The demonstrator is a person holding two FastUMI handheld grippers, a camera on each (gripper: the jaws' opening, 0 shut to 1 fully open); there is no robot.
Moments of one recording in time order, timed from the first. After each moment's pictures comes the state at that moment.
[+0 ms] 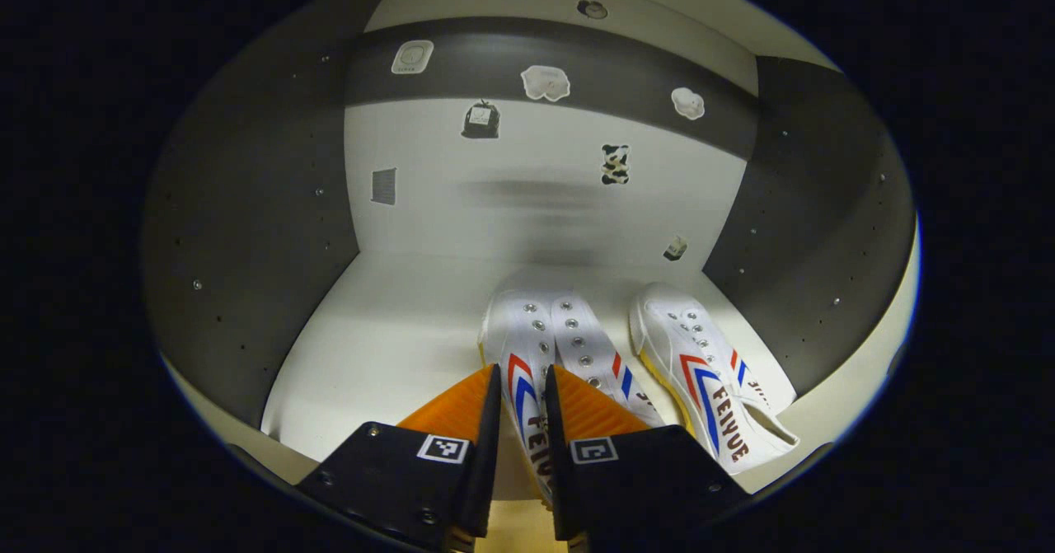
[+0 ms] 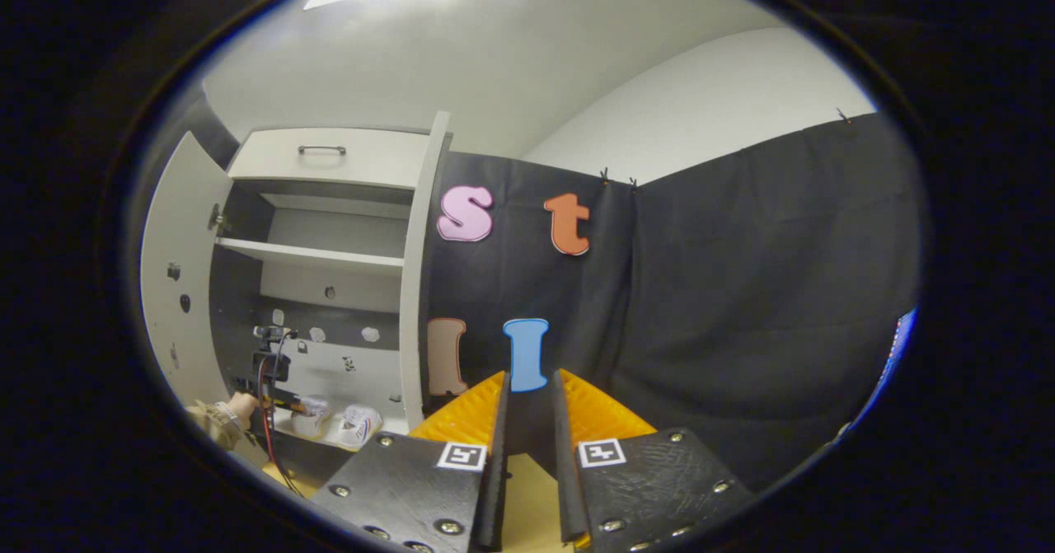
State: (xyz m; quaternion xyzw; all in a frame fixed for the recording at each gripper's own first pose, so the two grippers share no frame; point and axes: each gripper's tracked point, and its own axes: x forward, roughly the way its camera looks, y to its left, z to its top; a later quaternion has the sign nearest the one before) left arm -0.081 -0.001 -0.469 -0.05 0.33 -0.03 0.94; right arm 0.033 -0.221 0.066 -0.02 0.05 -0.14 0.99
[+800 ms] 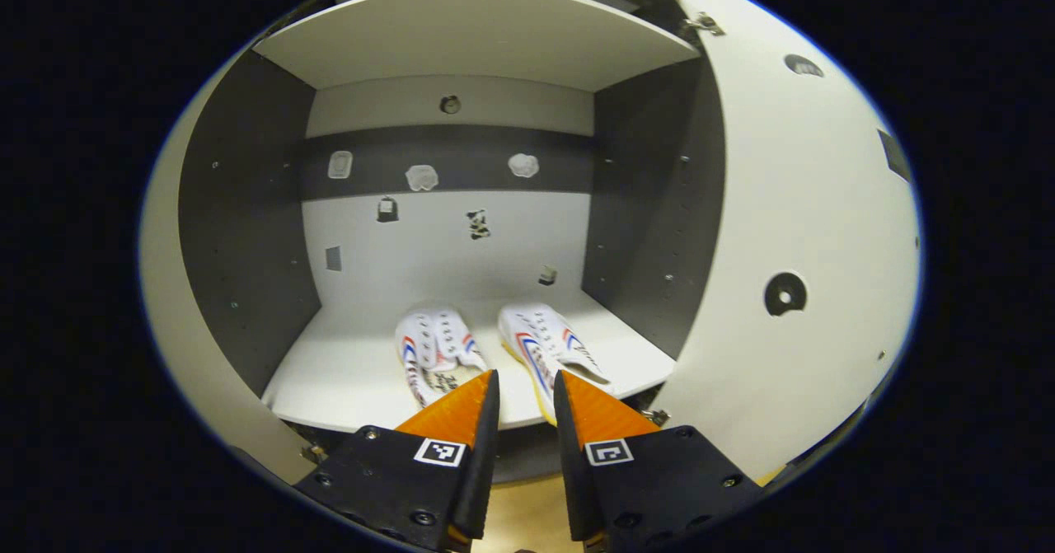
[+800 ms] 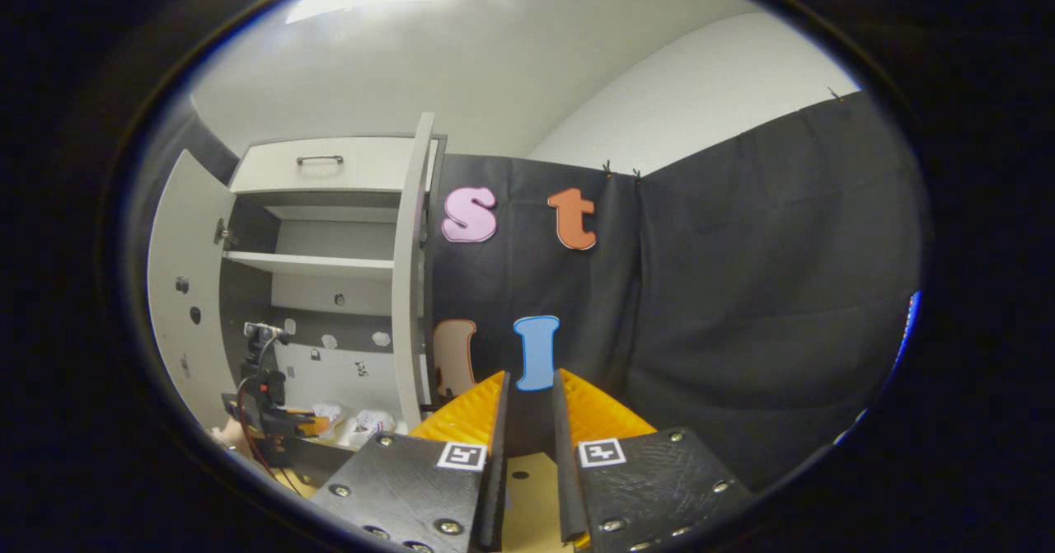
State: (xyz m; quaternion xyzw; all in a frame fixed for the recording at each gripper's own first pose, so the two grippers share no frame) left arm -0.197 -0.115 -0.413 0.01 0.21 -0.16 0.96; right arm 0.033 -0.234 0.059 0.01 0.05 -0.12 0.99
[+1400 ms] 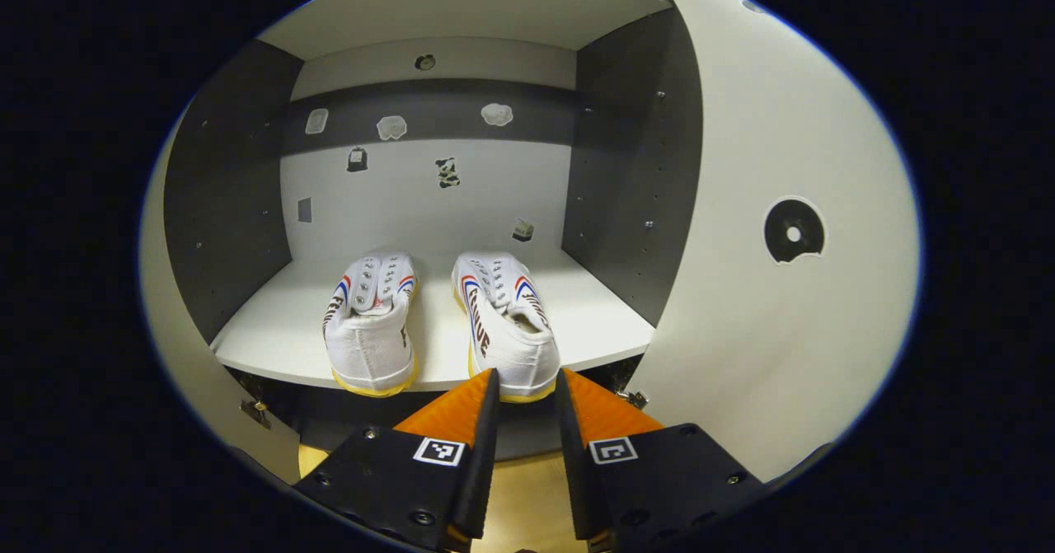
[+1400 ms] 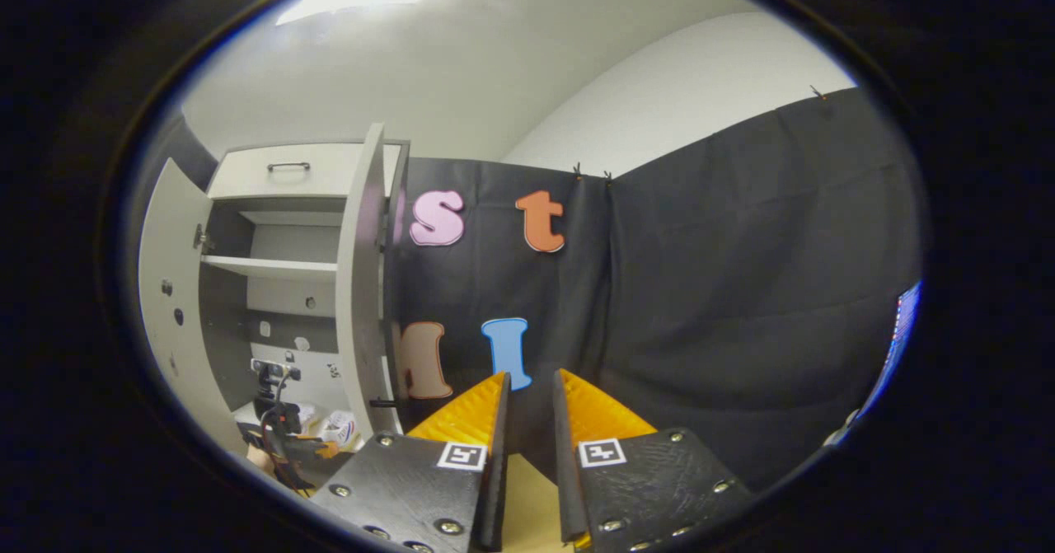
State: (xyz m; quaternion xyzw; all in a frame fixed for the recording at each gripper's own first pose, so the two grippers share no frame) left arm -0.192 -0.148 -0.473 -0.02 0.26 -0.12 0.96; right arm 0.021 -0.281 0.062 0.01 0.05 -0.16 0.99
